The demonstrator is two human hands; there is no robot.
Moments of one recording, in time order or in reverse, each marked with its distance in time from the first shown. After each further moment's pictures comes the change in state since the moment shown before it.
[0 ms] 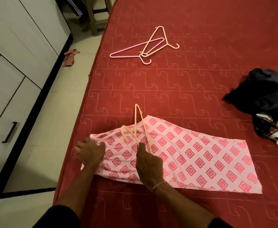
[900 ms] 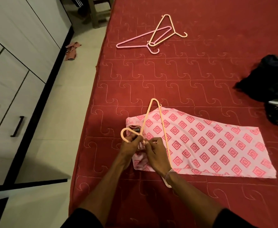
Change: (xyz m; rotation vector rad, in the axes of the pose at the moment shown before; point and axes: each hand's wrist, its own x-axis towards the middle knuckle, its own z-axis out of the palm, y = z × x) left_hand -0.056 0.012 0.019 -0.959 -0.673 0.138; right_hand -0.007 -0.010 0.041 0.667 -0.204 0.357
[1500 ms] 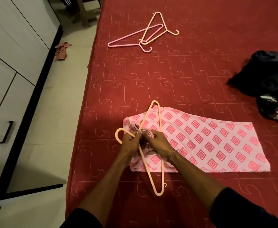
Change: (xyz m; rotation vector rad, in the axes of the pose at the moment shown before) left_hand 0.001 0.014 0.020 0.051 0.004 0.047; right_hand 0.038 -0.019 -0.030 0.440 -0.198 0.354
